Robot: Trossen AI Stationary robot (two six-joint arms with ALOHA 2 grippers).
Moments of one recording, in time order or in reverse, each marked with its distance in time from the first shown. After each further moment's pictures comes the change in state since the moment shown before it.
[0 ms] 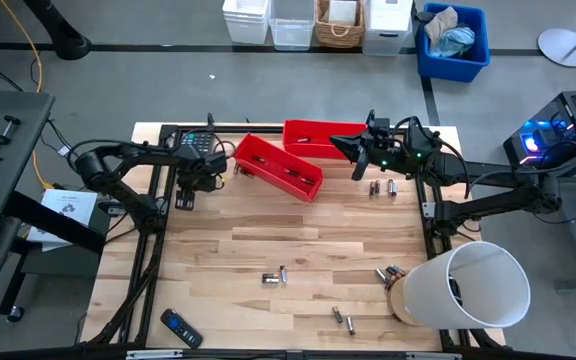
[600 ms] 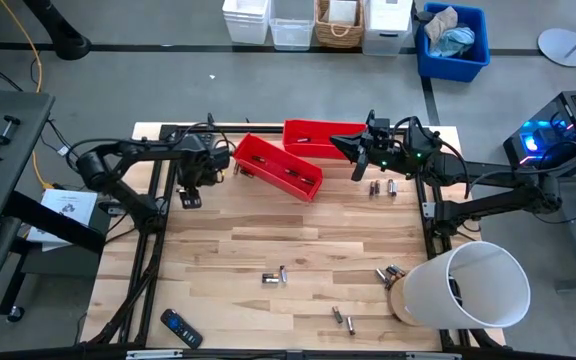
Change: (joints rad) left arm -0.021 -0.007 0.170 -0.270 0.111 -0.283; right arm 0.000 0.000 0.000 0.001 0.000 -0.032
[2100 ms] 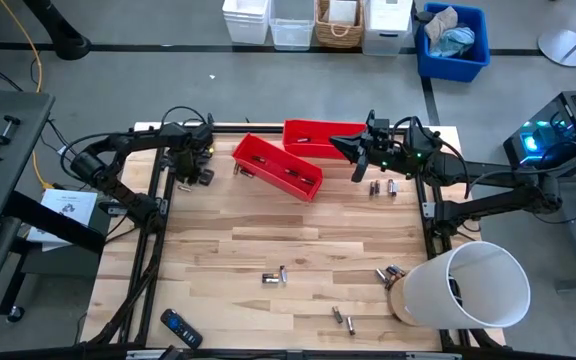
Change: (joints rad) left arm 0.329 -0.020 -0.048 0.220 0.121 -0.680; right arm 0.000 0.000 0.000 0.002 -0.016 -0.029
